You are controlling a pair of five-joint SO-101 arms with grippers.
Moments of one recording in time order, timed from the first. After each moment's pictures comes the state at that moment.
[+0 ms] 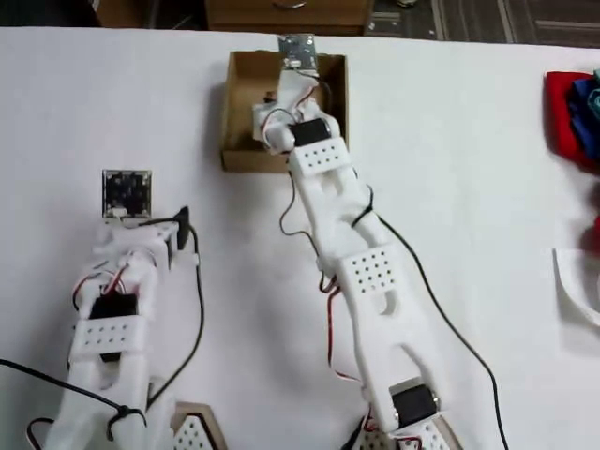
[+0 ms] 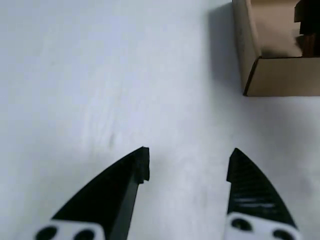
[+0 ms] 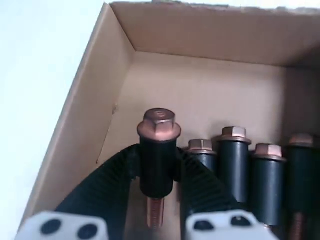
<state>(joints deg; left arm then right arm) -14.6 -47.6 79.1 11.6 -5.1 -24.0 69.5 -72.1 52.7 -11.6</state>
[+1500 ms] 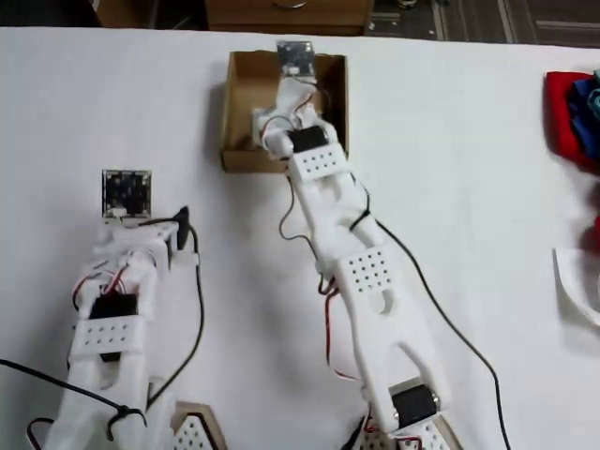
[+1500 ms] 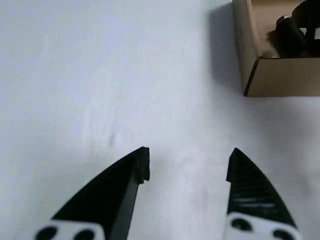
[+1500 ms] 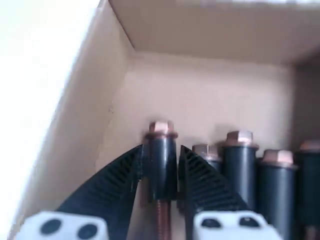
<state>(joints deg) -14.6 -47.6 79.1 11.6 -5.1 -23.8 73.9 -77.4 50.5 -11.6</state>
